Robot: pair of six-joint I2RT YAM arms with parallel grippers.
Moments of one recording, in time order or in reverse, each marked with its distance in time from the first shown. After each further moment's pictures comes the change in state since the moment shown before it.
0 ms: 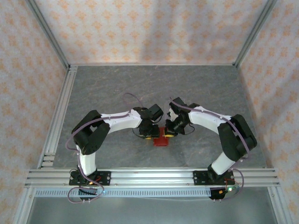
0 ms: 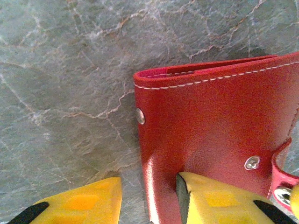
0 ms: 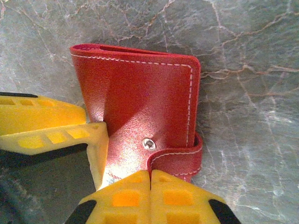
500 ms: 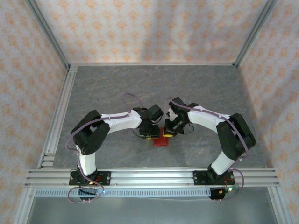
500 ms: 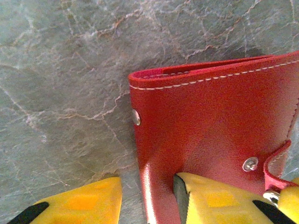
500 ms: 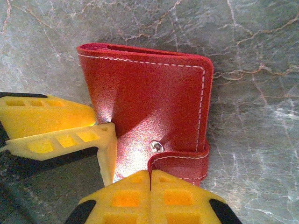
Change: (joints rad) left arm -0.004 -0.002 -0.009 0.016 0.002 0.000; right arm 0.000 0.018 0.010 0.002 -0.029 0.008
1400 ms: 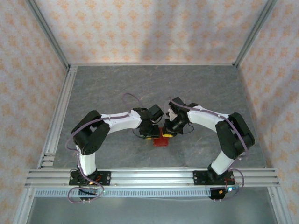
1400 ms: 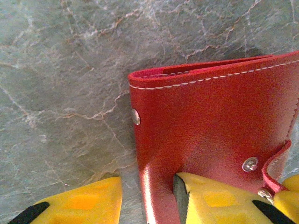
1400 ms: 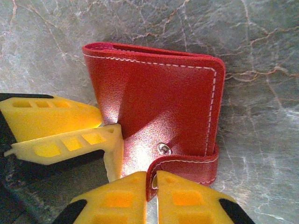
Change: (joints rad) left arm -0.001 0.000 0.000 0.001 0.000 -0.004; right arm -0.003 0.011 0.000 0.014 -0.031 0.007
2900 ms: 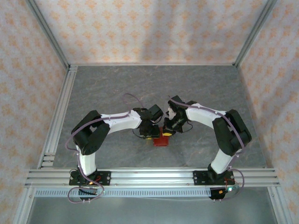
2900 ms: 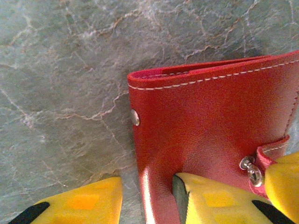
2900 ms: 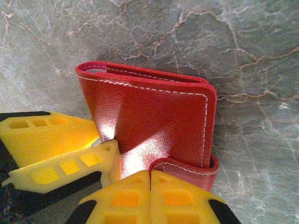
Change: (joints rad) left arm 0.000 -0.001 -0.005 0.010 0.000 -0.003; right arm -0.013 0.057 0.050 -0.026 0.010 -0.001
